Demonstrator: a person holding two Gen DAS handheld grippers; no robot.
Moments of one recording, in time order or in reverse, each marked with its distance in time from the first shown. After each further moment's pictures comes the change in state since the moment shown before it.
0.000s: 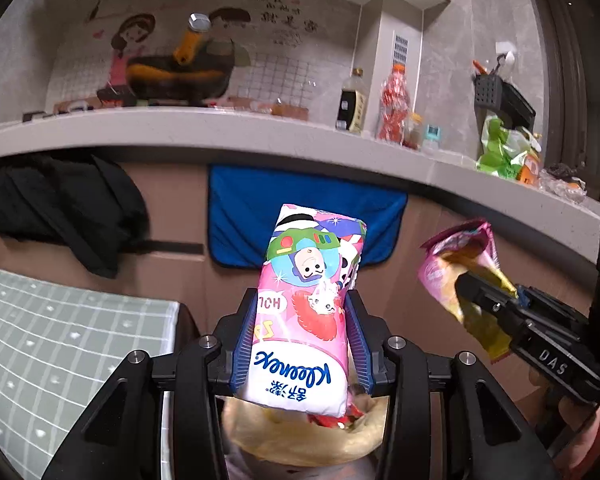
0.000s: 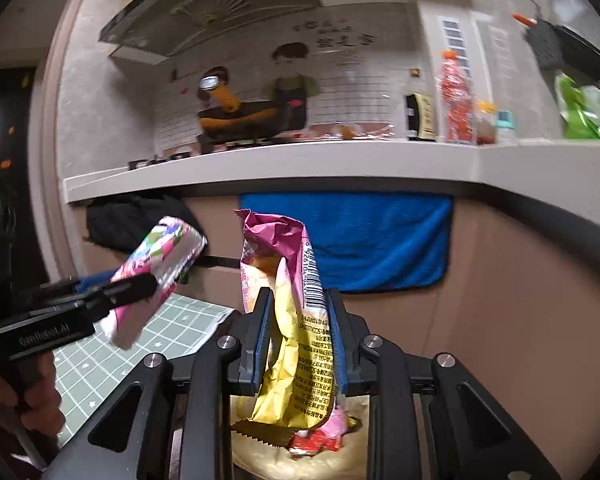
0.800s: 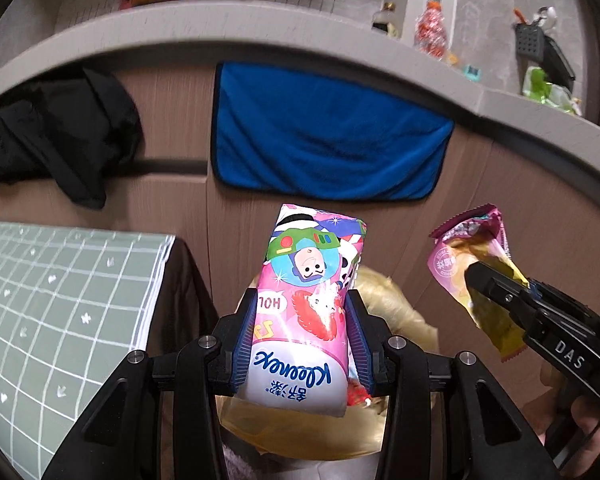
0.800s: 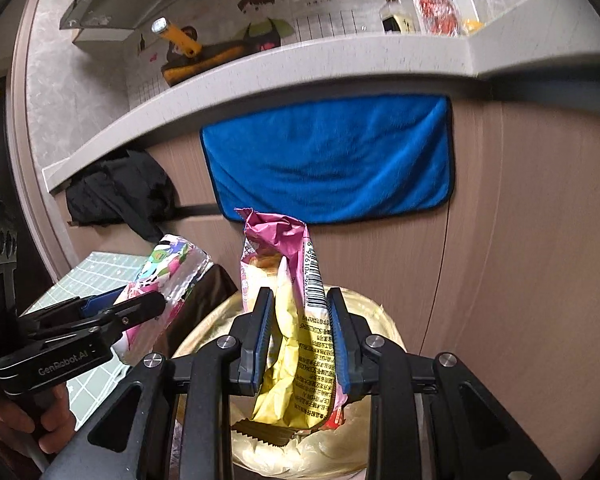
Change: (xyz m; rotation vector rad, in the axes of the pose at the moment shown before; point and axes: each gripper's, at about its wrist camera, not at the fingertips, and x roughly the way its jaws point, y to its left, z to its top) left arm 0.080 0.017 -0.058 -0.049 0.180 0.082; right arm 0.072 -0.035 -0.059 0.097 0.171 0.014
